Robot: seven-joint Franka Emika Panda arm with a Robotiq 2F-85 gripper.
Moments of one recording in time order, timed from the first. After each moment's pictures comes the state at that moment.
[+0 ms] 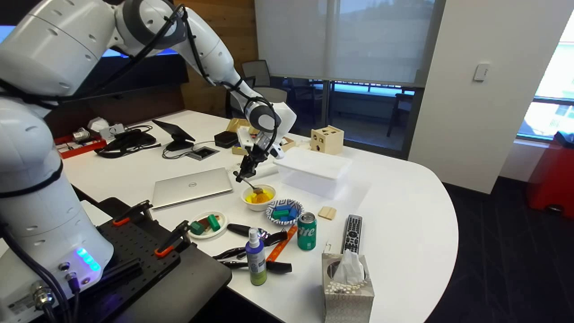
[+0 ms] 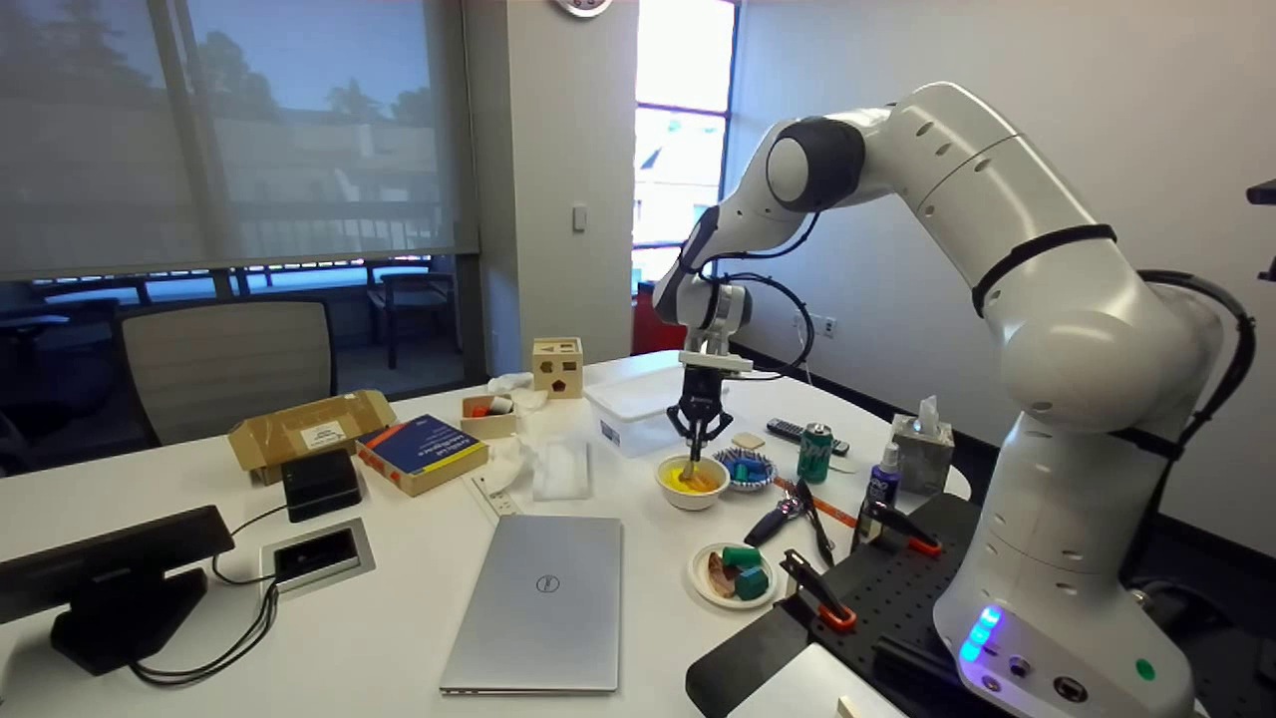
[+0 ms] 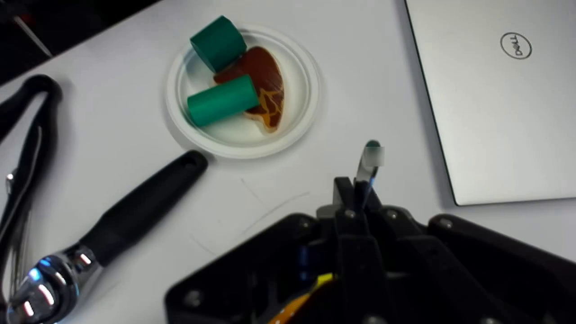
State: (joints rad) arm -0.03 0.85 -0.24 -1.67 0.55 1.86 0.10
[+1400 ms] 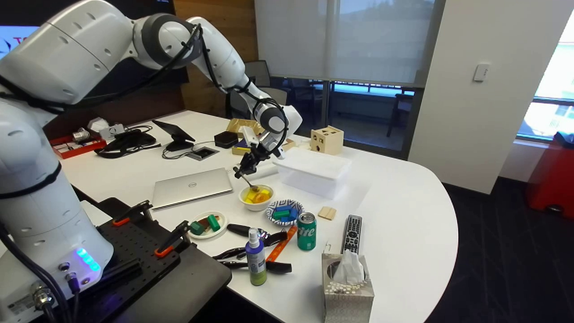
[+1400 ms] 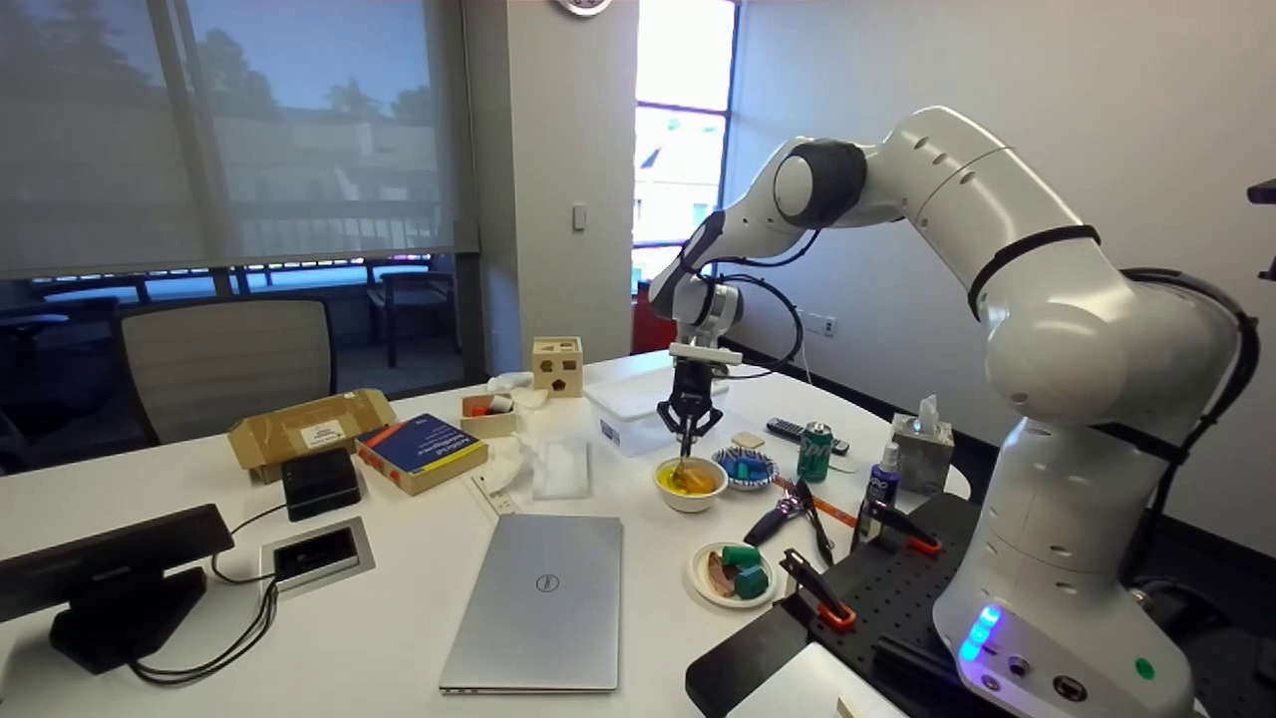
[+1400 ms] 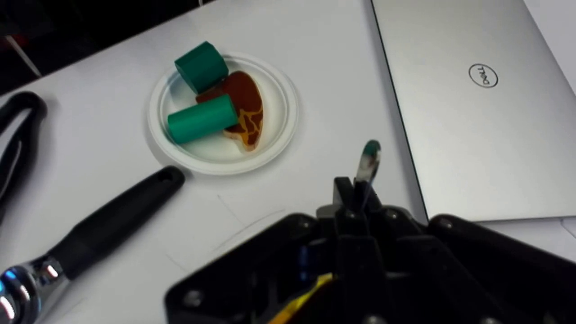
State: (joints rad) arm -0.17 0.94 -0.08 -1.49 0.47 1.70 0.18
